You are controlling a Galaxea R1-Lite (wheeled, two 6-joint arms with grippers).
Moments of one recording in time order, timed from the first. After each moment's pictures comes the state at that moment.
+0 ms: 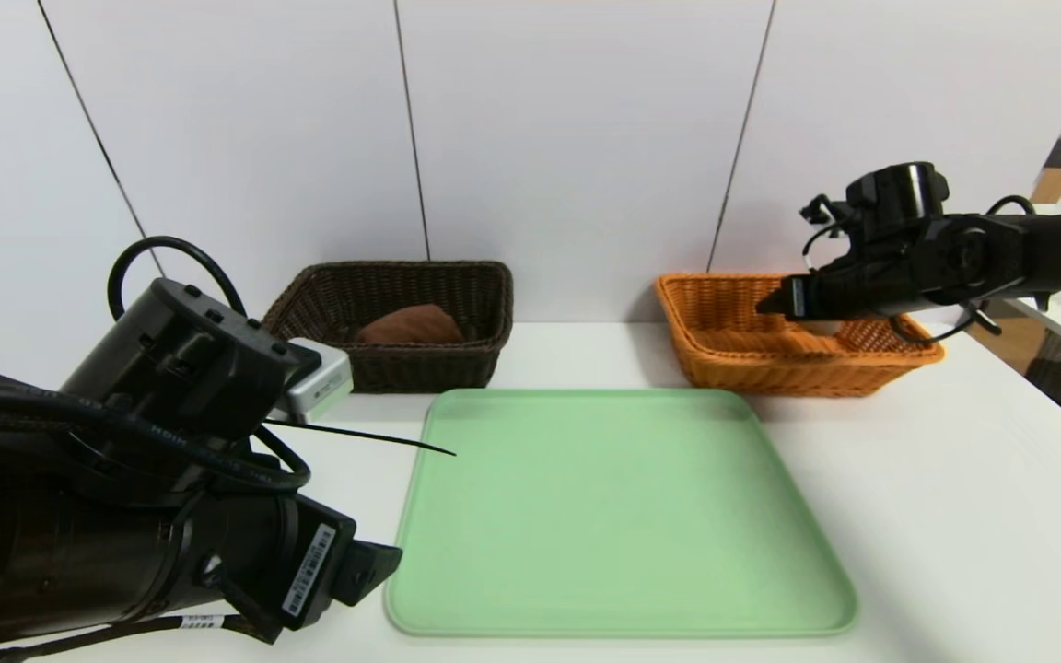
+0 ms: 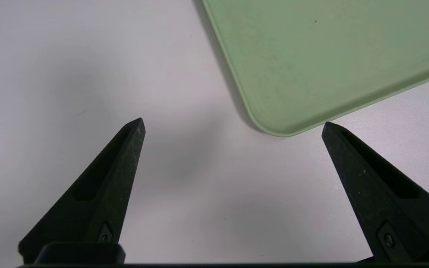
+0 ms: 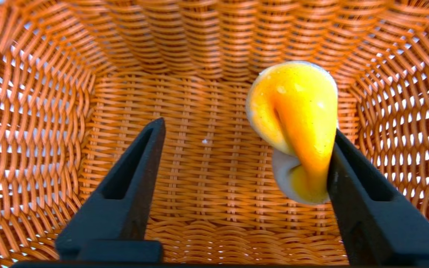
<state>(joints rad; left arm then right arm) -0.77 1.41 -0.99 0.45 0.26 -0.28 0.04 2.10 -1.63 0.16 -0.01 -0.02</state>
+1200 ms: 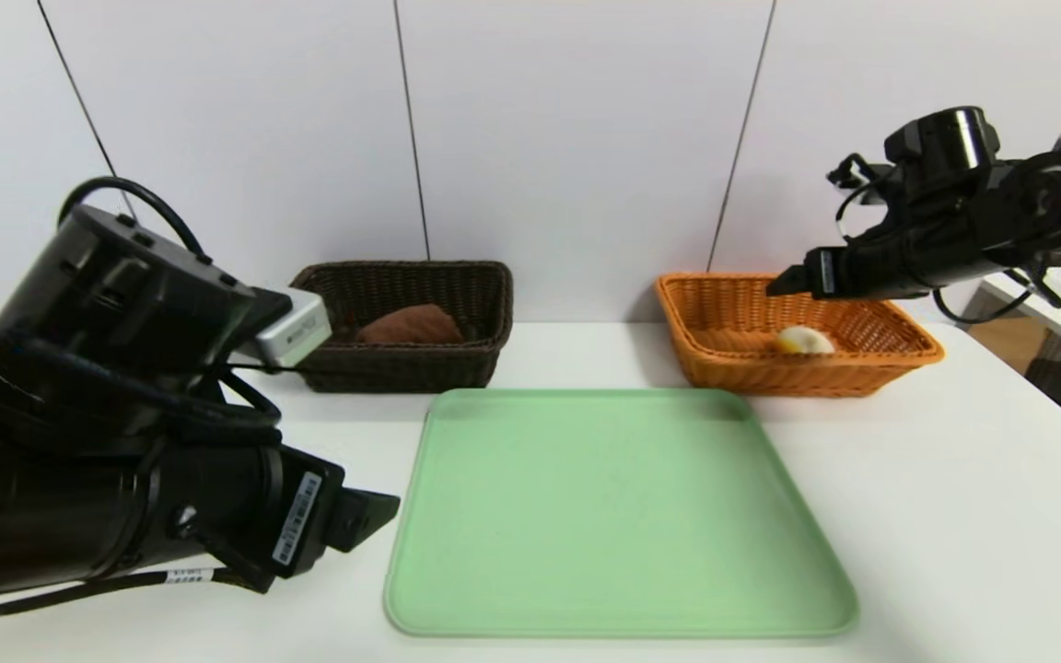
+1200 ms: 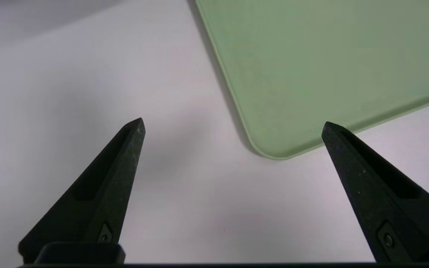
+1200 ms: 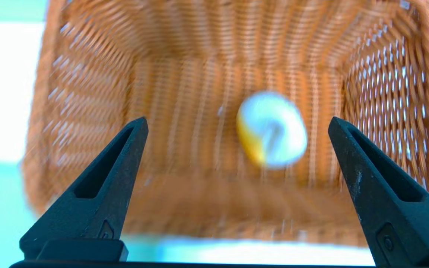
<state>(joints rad) -0.75 1.38 -1.06 0.46 0.29 -0.27 0.07 1.96 -1.68 0.38 0.00 0.00</state>
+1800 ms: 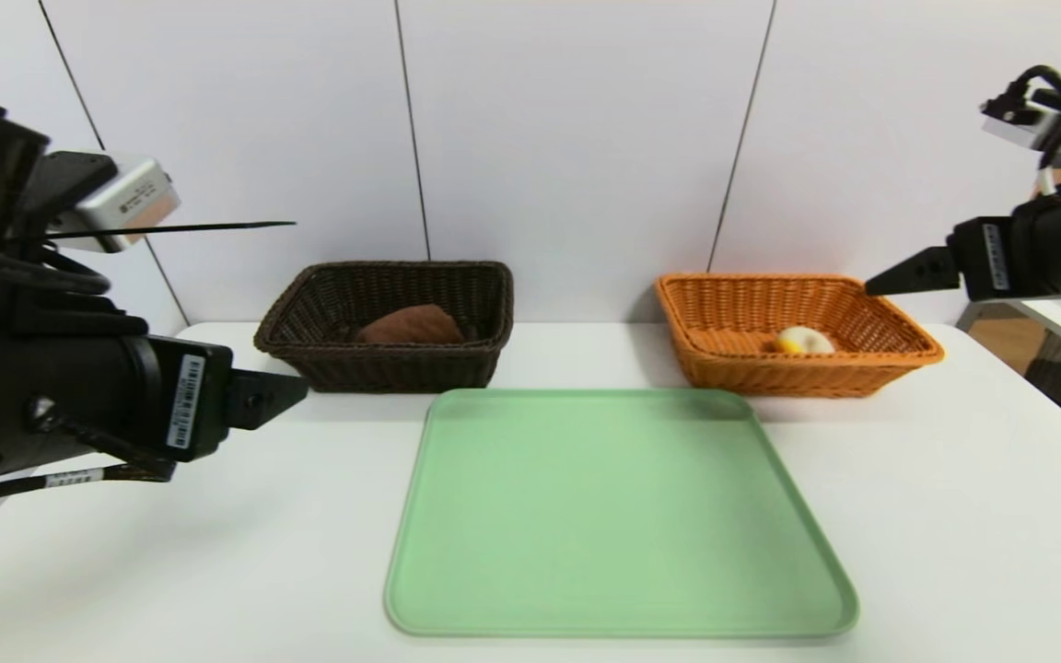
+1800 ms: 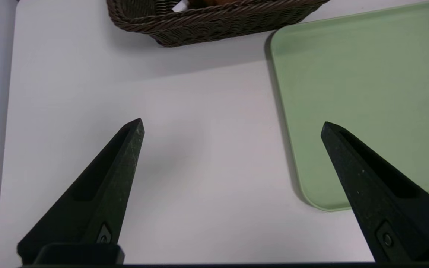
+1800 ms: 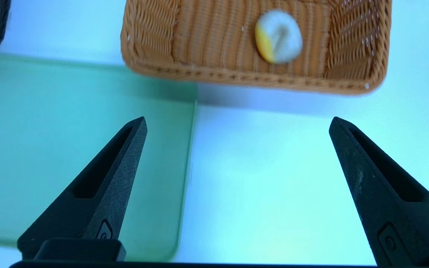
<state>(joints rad) -0.67 1.27 -1.18 0.50 0.49 -0.26 0.11 1.53 -1.52 0.66 0.00 0.01</state>
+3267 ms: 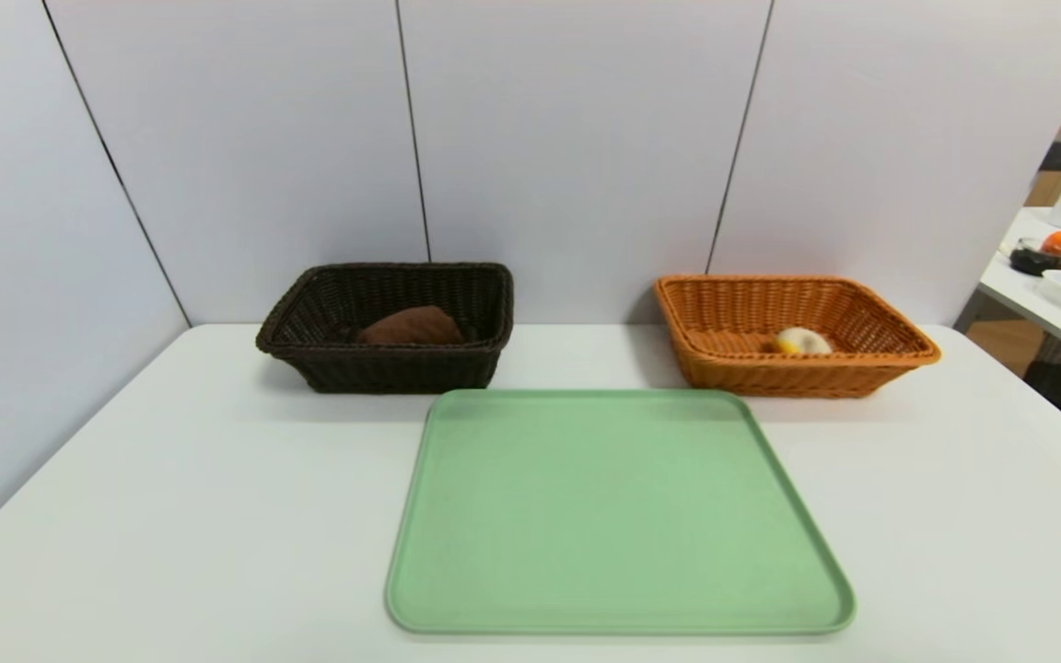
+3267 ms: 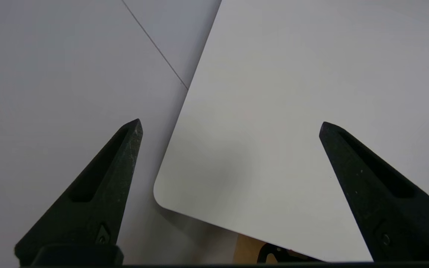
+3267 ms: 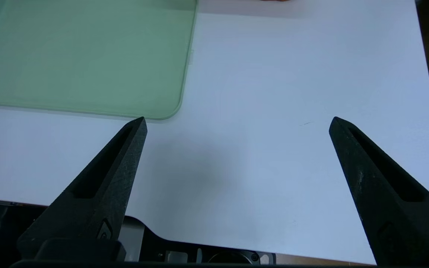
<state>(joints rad) -0.07 0.54 -0.85 0.73 0.48 0.07 0.08 0.71 -1.11 0.89 0.00 -0.01</state>
